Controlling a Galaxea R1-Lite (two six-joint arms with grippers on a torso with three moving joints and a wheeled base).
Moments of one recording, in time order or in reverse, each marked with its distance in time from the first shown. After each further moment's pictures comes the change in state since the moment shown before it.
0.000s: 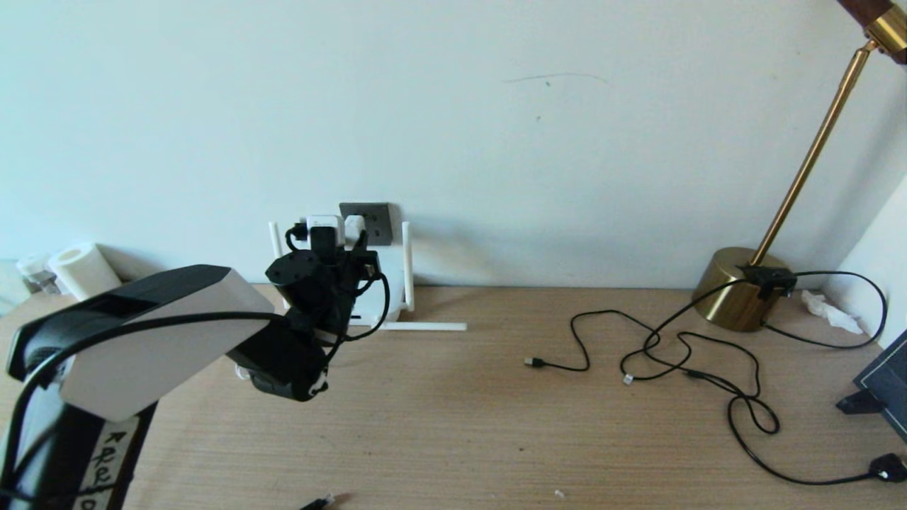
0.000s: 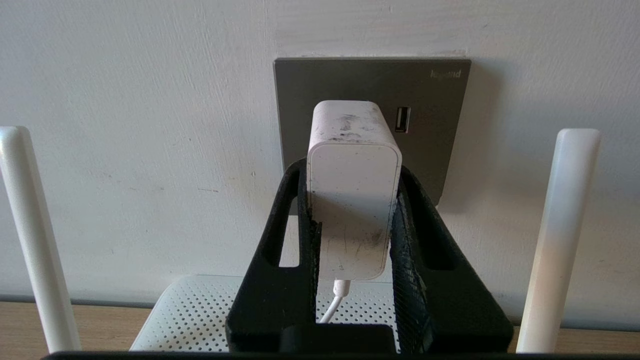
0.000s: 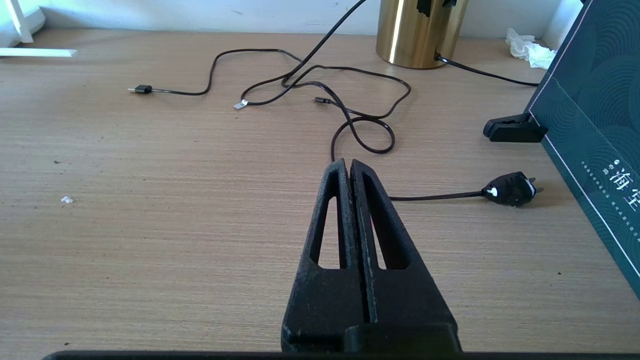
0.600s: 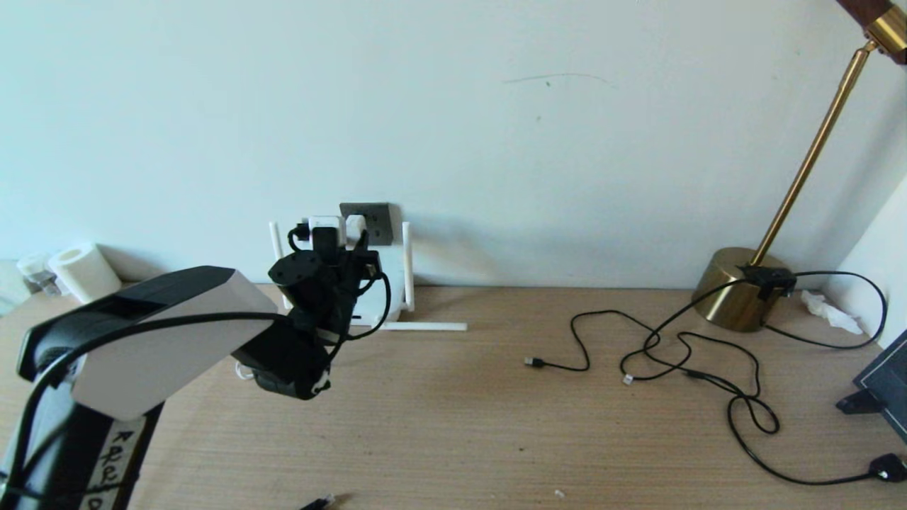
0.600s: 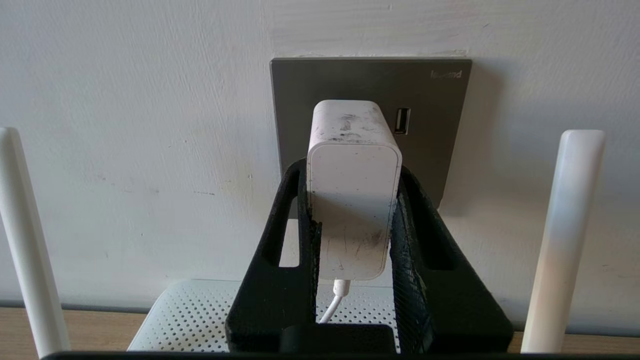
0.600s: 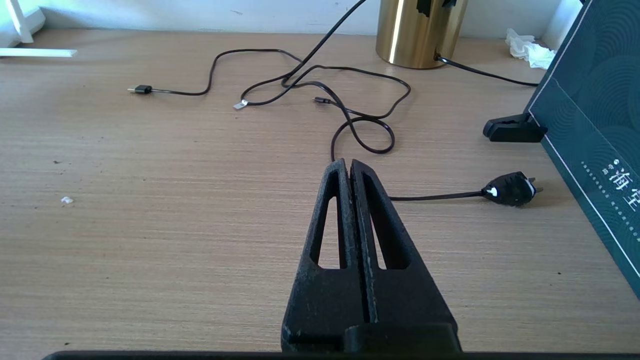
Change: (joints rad) left arm 0.003 0.019 -0.027 0.000 -0.004 0.000; right arm 0.000 0.000 0.000 0.000 0.000 0.000
